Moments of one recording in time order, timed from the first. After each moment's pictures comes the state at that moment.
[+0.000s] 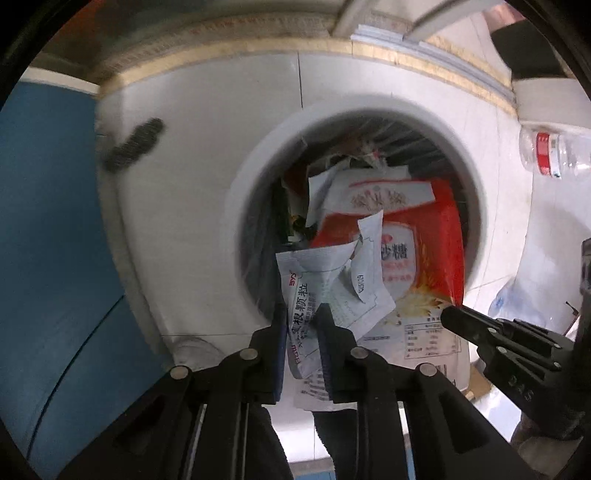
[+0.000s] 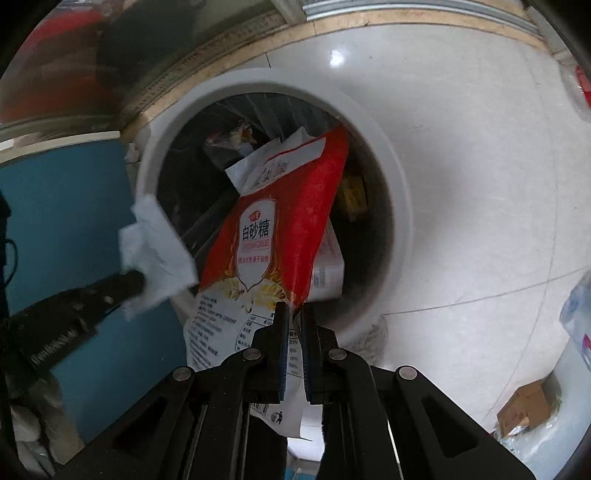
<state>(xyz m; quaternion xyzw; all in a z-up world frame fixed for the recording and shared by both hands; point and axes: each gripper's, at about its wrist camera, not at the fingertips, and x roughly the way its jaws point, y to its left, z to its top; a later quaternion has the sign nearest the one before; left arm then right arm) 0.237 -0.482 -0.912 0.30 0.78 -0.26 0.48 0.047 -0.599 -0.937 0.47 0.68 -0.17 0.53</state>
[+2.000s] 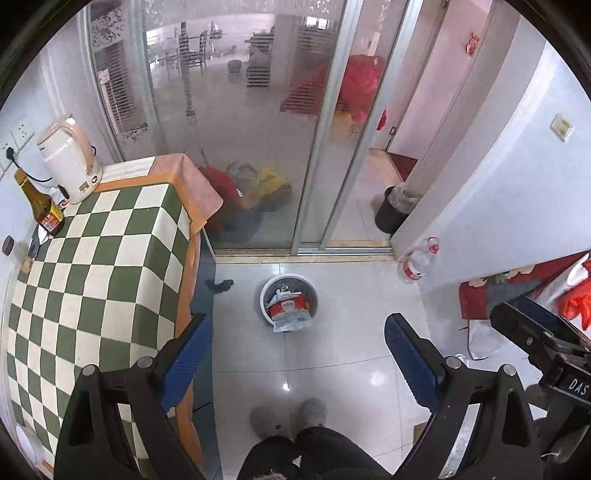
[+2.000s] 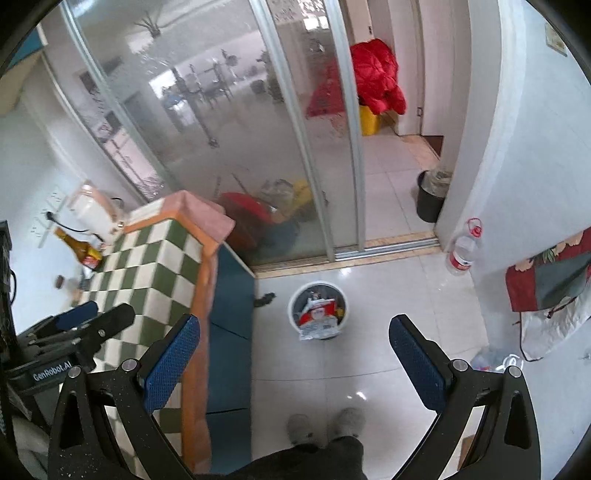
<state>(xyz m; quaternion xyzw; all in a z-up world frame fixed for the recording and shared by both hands) 0.024 -0.226 -0.162 0.15 0.49 -0.39 0.77 -0.200 -0.341 -0.124 0.27 0.40 -0.29 0.83</state>
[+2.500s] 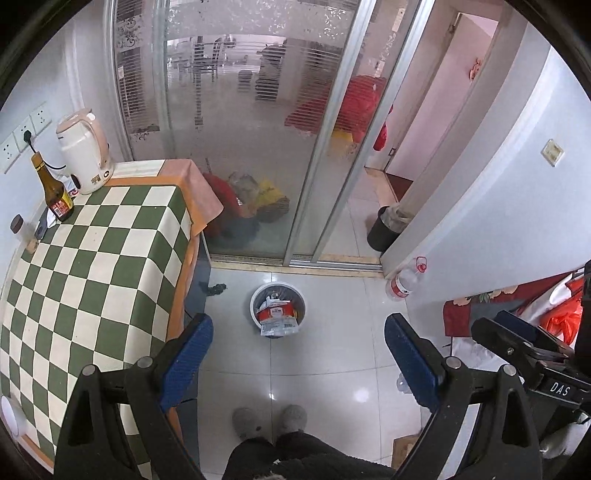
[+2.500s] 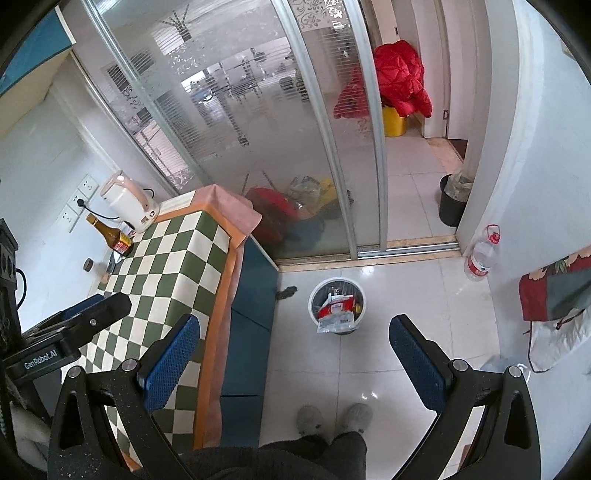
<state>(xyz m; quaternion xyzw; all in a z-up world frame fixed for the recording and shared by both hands) -0.003 -0.203 -0.132 0.11 0.48 -0.38 0.78 -0.227 -0.333 -0.108 0.28 0.40 -0.24 0.84</state>
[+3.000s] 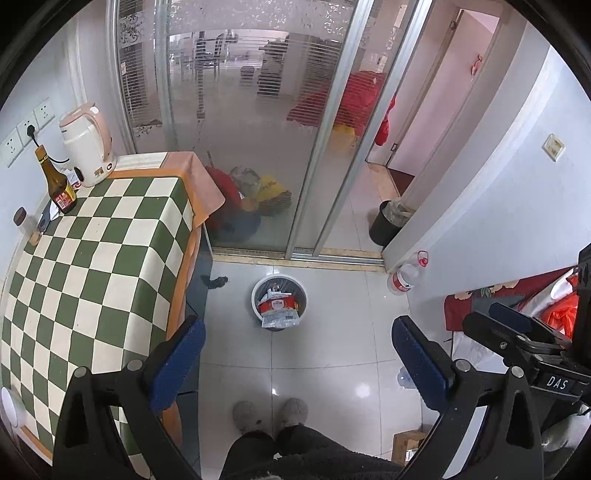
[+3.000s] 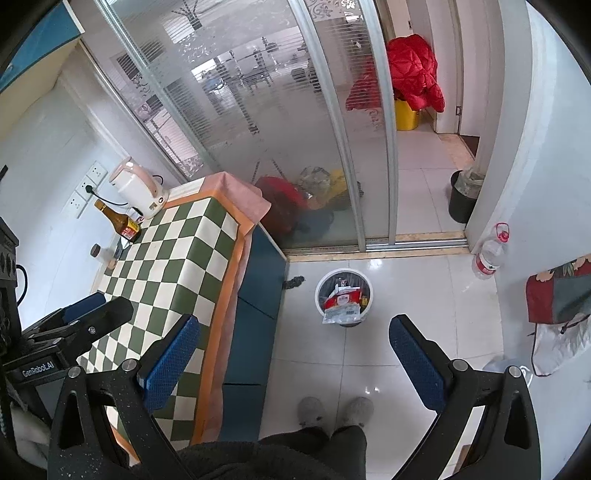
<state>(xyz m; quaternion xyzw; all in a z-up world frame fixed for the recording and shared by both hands) -0.017 -0.196 -0.133 0.12 0.48 -0.38 0.78 -0.227 -0.332 -0.115 0.28 0.42 -0.21 0.84</state>
